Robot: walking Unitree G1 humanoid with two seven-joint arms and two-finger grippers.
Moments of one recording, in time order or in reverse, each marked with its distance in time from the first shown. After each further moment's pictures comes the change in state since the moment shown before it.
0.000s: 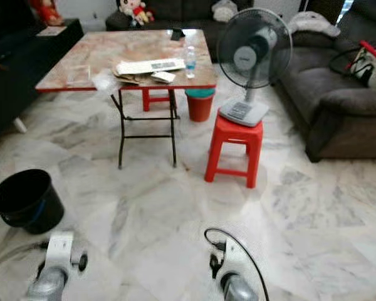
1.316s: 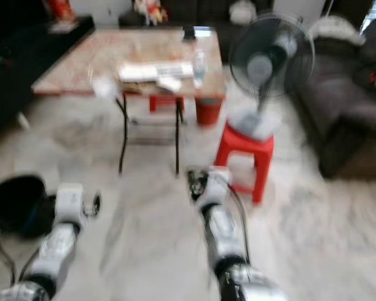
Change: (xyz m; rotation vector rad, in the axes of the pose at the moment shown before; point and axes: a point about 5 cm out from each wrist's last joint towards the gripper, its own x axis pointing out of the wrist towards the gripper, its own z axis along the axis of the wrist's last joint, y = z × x) left arm 0.005 -0.018 0.072 -0.013 -0.382 -0.021; right arm 0.009 0.078 0.117 -0.065 -0.472 0.295
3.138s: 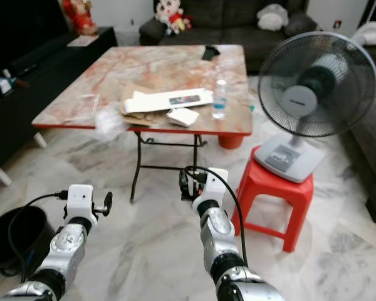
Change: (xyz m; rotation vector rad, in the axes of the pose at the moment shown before) left arm -0.002 -0.036 -0.002 -0.045 0.028 -0.135; right arm -0.002 -0.013 0.002 0.033 -0.016 -0.075
